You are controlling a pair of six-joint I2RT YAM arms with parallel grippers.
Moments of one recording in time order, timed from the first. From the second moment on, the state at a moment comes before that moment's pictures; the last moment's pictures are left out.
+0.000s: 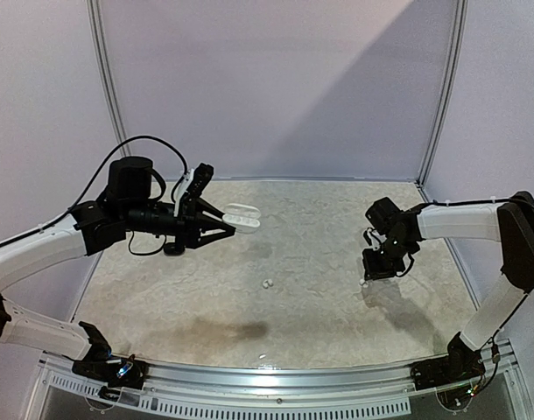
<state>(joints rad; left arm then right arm) -0.67 1.17 0.91 -0.11 0.72 0.12 0.50 1.64 0.96 -0.64 -0.03 0.43</state>
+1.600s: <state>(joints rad) -0.68 1.24 0.99 -0.21 0.82 0.45 1.04 1.36 1.64 -0.67 -0.20 -0.04</state>
